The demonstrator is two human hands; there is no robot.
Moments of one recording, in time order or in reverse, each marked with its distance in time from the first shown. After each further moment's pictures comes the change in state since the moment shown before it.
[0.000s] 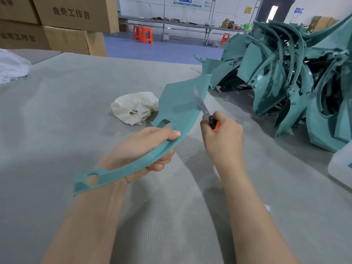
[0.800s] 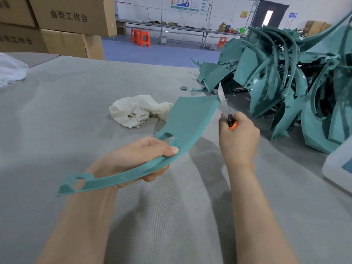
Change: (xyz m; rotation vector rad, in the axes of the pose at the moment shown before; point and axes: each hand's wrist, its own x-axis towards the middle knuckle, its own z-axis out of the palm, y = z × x) left_hand 0.000 -0.008 -0.012 0.137 -0.178 -0.015; right_hand 0.012 0.015 -0.015 0.014 0.171 0.145
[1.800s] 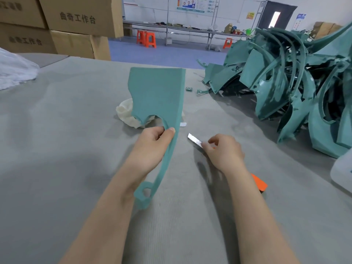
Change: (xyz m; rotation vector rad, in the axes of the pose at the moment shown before) left_hand 0.025 -0.011 0.010 0.275 0.681 0.181; right_hand -0.008 0.016 0.023 -0.366 -0.589 0.081
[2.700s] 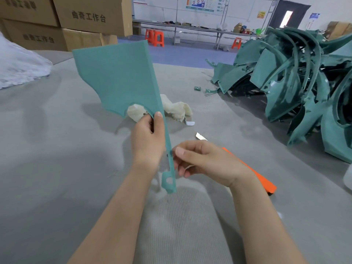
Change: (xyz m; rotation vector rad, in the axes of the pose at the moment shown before) left_hand 0.013 -0.013 0.000 -0.017 0.501 0.132; right_hand -0.047 -0.037 -0.010 0.876 -0.852 -0.400
